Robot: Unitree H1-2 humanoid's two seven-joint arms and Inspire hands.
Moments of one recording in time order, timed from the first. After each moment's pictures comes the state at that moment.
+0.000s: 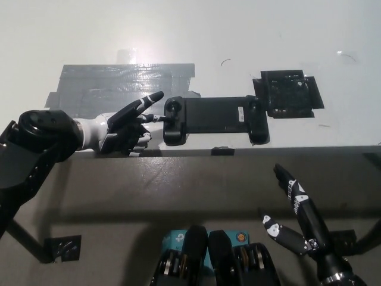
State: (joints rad) left_arm -0.90 0.50 -0.50 0.58 -0.38 0.46 -0.66; right_arm -0.06 -0.10 0.13 0.05 -0.07 -0.20 0.08
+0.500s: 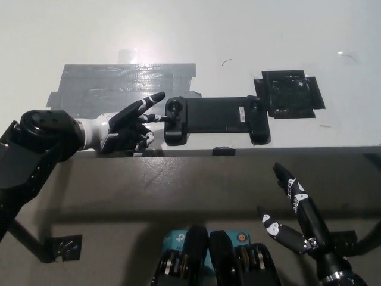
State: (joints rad) left_arm -0.90 0.49 -0.50 0.58 -0.35 0.46 -0.67; right_arm -0.06 -0.10 0.13 0.05 -0.07 -0.20 0.08
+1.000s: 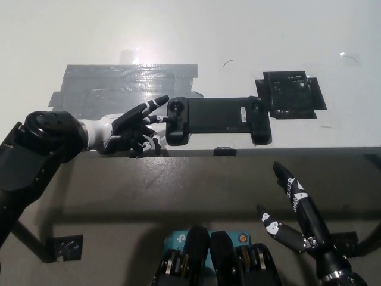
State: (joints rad) left_arm -0.89 0.48 -0.51 0.57 -0.30 0.44 -0.67; right_arm -0.07 -0.10 0.13 0.05 -0.07 -0.20 0.08
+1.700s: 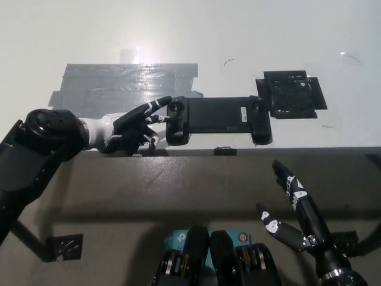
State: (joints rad) left_arm -0.90 0.49 -0.50 0.53 -0.32 0.45 -0.67; right_arm -0.07 -0.10 0.13 0.05 -0.07 -0.20 0.09
